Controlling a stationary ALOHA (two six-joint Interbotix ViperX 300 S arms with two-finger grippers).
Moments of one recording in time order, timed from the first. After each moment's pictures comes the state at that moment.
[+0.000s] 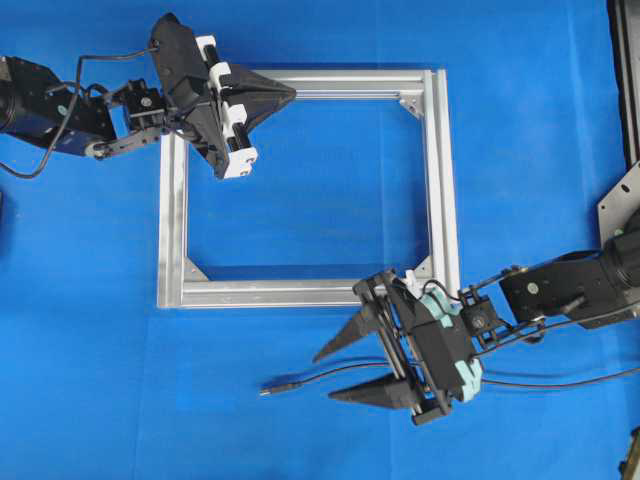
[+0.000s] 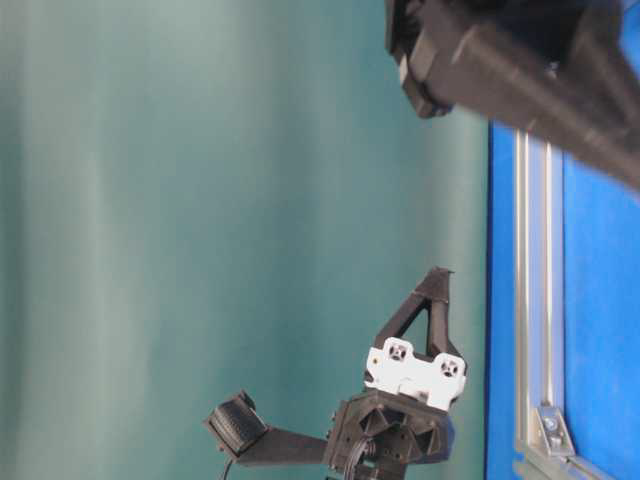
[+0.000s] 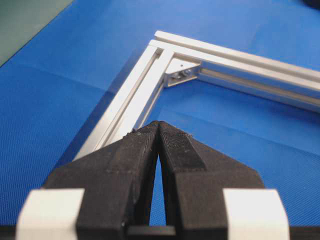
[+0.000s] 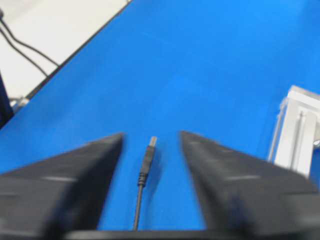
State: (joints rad) left arm 0.28 0.15 0.83 -0.09 -0.78 0.00; right arm 0.32 0.12 0.81 -0.10 -0.69 0.10
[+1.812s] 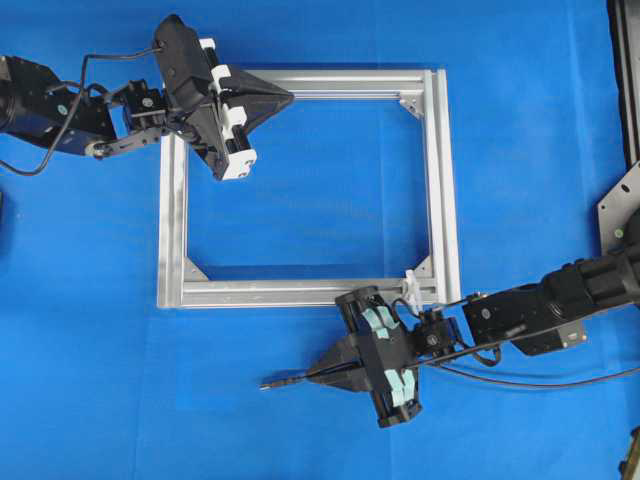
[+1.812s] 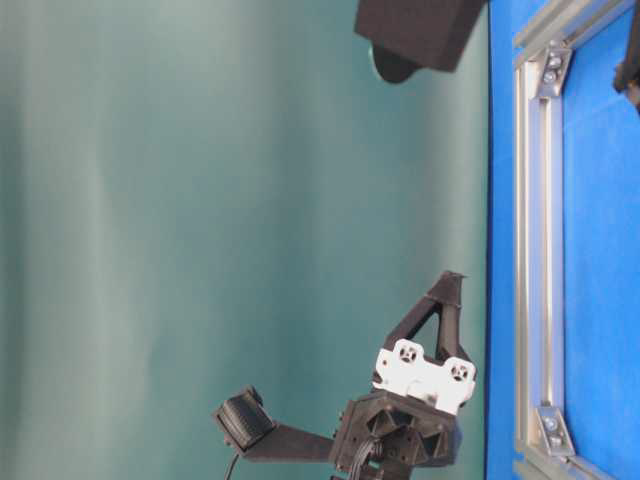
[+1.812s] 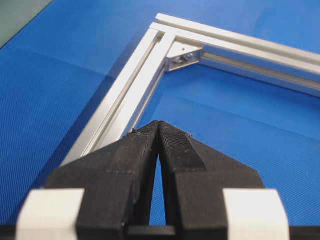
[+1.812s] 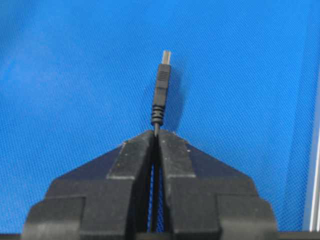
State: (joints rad) left arm 0.28 0.15 0.83 -0.09 -0.73 0.00; right arm 0.36 0.37 0.71 0.09 -0.63 0.10
